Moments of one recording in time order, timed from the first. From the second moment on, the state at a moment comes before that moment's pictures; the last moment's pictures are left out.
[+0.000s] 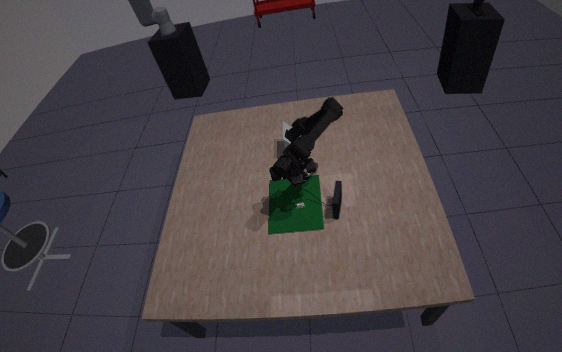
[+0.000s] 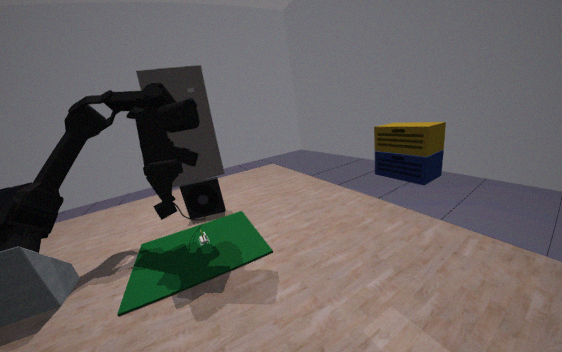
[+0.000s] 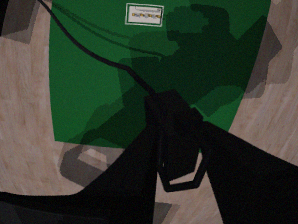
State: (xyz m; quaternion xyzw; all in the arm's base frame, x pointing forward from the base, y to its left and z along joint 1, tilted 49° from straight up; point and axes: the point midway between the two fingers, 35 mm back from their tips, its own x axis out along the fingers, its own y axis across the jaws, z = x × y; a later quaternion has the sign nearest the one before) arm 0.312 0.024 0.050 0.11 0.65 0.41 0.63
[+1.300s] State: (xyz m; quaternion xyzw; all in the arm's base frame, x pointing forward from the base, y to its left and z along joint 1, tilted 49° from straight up) arm 0.263 0.053 0.074 0.38 0.74 0.12 0.54
